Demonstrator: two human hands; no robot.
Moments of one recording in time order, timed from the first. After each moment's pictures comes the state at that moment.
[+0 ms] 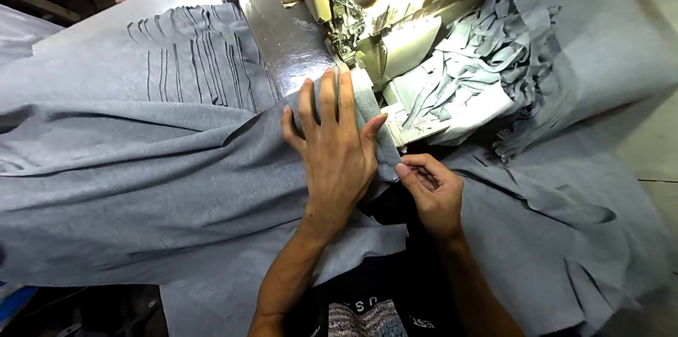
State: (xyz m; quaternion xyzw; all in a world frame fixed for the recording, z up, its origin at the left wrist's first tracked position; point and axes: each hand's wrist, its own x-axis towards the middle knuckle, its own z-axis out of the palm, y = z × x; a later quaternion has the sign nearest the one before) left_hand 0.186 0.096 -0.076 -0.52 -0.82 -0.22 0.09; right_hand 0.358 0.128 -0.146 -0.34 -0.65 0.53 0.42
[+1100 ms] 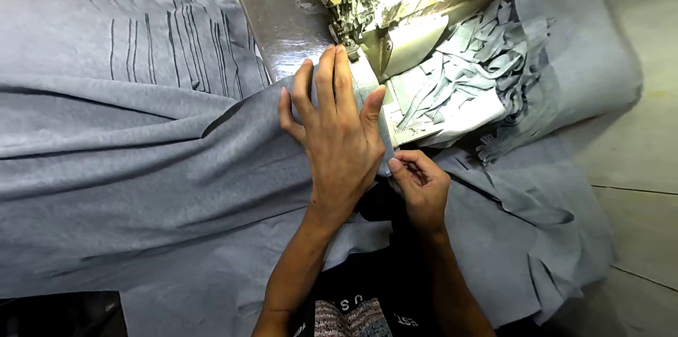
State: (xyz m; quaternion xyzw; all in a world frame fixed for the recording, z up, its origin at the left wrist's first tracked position) left_hand 0.189 0.114 -0.077 -0.46 -0.83 -0.31 0.06; right_hand 0.352 0.134 -0.154 -0.36 -0.66 0.52 0.42
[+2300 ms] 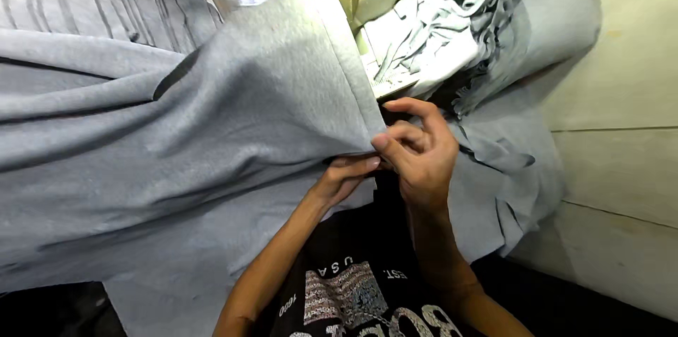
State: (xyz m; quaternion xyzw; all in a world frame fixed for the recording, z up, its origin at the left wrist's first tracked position) left_hand 0.252 0.034 -0.192 -0.18 -0.17 -0.66 -0.71; right_hand 0.362 0.108 -0.102 -0.35 -0.63 0.56 0.42
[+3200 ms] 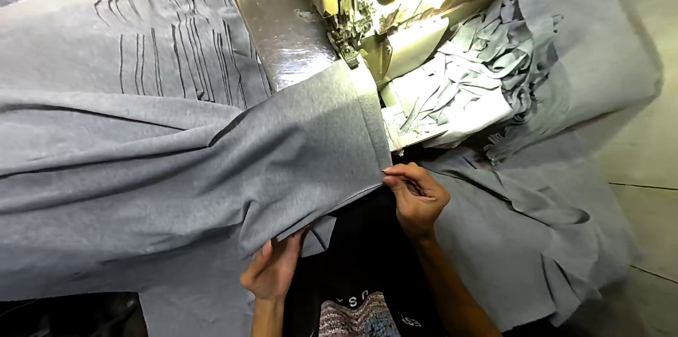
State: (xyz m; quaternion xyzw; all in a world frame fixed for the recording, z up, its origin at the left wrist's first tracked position) left_hand 0.190 -0.095 -0.186 -0.03 -0.23 -0.87 -0.44; right_hand 0.340 0.120 -0.176 -0.29 -0.65 0.48 0.52
